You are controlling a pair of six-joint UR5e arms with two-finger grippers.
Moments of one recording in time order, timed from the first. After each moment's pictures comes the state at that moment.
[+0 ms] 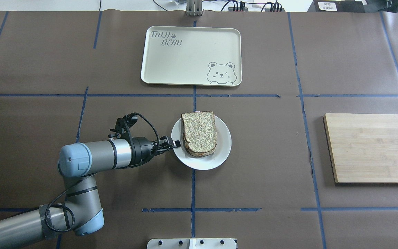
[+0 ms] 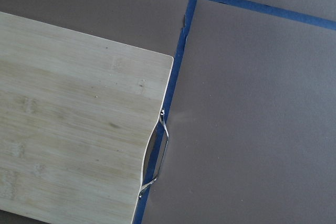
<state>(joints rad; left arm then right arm) -0.39 -2.02 -1.41 -2.95 -1.62 -1.74 1.56 -1.77 1.71 -1.55 2.36 -0.25</state>
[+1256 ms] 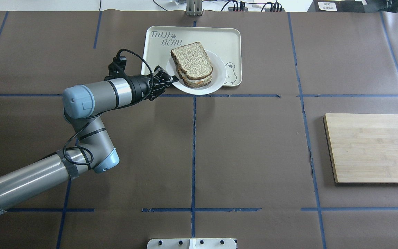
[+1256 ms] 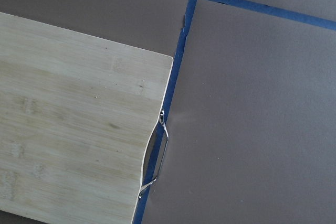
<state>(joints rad) -0.62 -2.26 -1.10 -3.06 -1.62 -2.03 1.56 -1.77 1.71 -1.55 2.36 -0.25</state>
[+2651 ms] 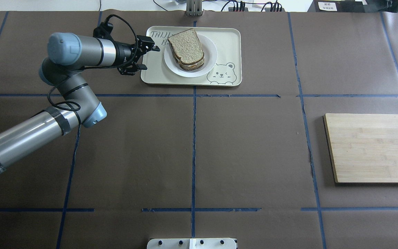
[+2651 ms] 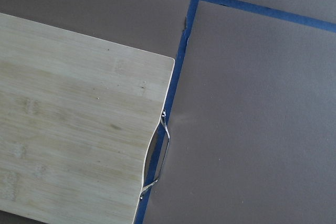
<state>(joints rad) -0.83 -2.29 -1.03 -2.85 -1.97 -1.89 1.56 -1.77 1.71 -1.55 2.36 -0.25</state>
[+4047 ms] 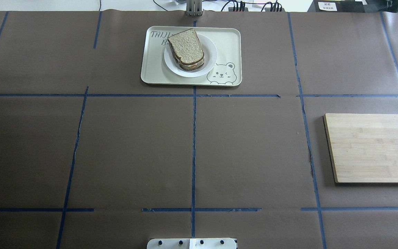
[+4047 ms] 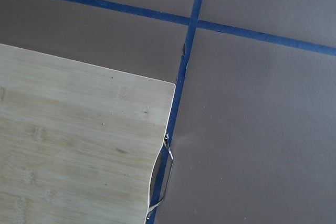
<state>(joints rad) -1.22 -1.42 -2.03 -1.61 -2.25 -0.17 1.56 -1.73 1.72 -1.55 2.36 -0.19</state>
